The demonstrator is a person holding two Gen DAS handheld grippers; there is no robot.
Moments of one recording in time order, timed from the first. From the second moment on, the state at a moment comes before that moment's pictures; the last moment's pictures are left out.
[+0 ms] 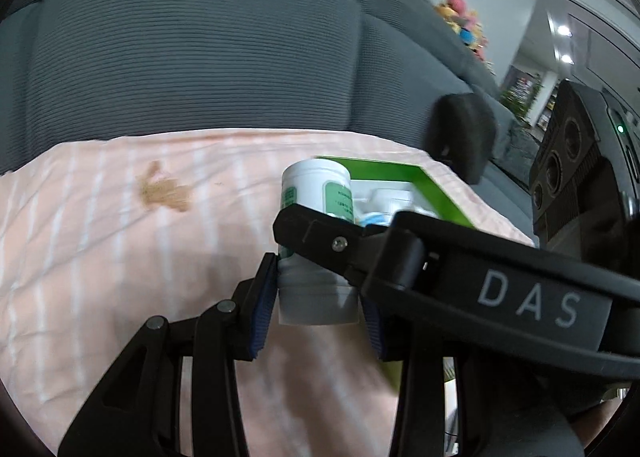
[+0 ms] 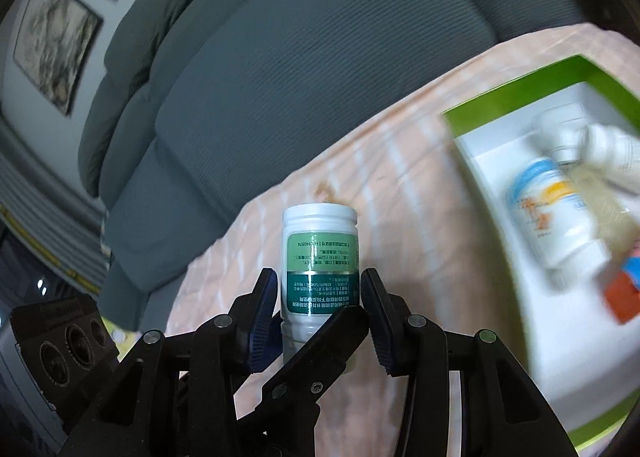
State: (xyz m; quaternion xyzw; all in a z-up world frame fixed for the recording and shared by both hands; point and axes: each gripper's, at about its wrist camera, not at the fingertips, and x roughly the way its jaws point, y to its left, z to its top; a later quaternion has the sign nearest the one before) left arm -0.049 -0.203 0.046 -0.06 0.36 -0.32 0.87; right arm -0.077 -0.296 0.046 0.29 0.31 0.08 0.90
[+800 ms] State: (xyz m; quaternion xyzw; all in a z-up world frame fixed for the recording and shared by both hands) left arm -0.046 -0.310 0.032 -0.01 0.41 -0.39 0.82; right arm -0.107 -0.411 0.028 0.34 0.32 -0.01 0.88
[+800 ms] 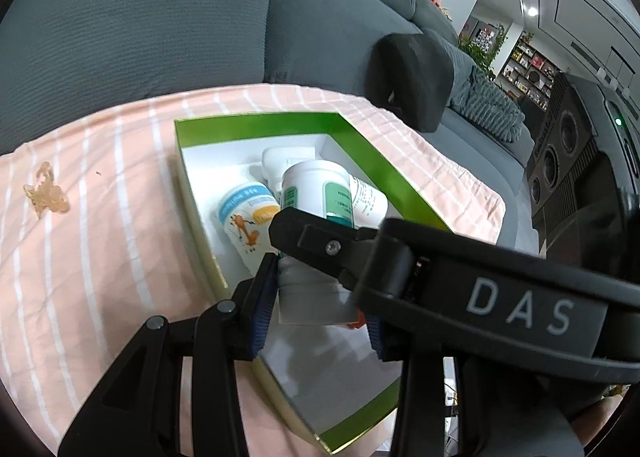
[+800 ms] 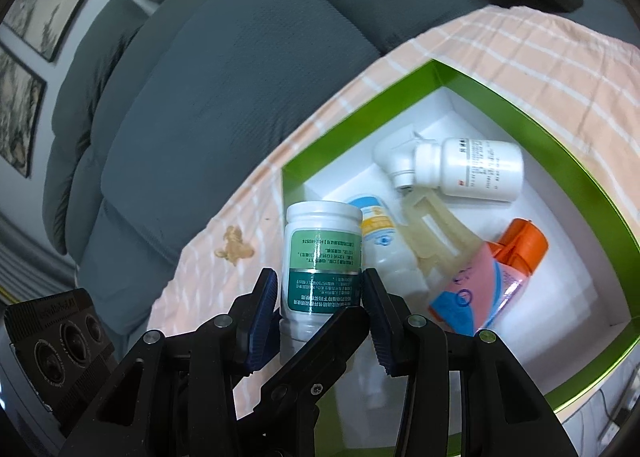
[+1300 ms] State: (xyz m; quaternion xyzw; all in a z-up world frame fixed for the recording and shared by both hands) left arm -0.044 -0.319 0.022 -0.01 0.46 -0.40 0.80; right arm -0.103 -0.427 0.014 0.35 0.35 -0.03 0.87
